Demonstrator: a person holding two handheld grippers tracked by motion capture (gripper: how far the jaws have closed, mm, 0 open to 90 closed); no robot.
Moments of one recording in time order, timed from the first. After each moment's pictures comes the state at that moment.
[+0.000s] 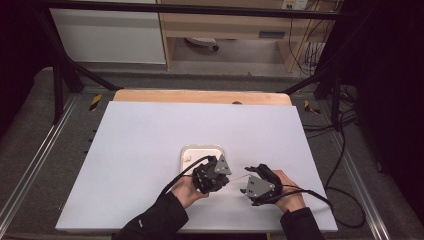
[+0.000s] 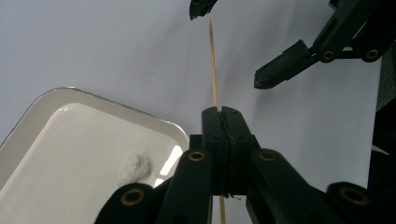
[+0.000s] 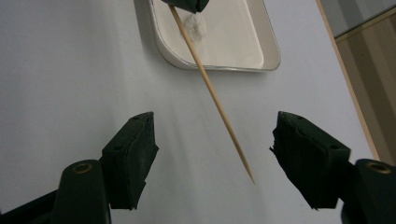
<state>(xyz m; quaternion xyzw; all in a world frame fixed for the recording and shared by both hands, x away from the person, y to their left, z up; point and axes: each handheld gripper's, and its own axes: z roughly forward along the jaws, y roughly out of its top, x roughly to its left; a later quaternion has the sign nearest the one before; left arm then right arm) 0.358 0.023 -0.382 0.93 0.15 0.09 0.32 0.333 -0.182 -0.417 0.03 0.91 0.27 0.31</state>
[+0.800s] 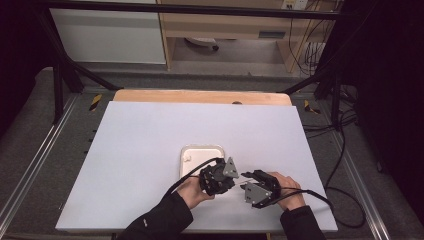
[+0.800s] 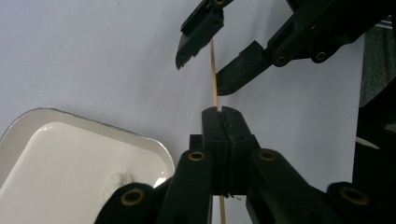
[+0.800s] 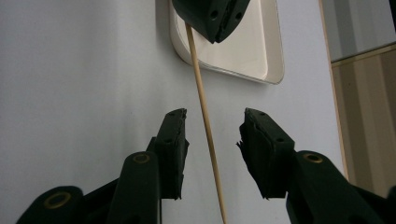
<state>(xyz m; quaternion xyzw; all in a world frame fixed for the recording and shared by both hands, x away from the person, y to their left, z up) 0.353 0.005 -0.379 0.94 0.12 0.08 0.31 0.330 -0.178 -0.418 -0.06 0.91 0.23 0.34</state>
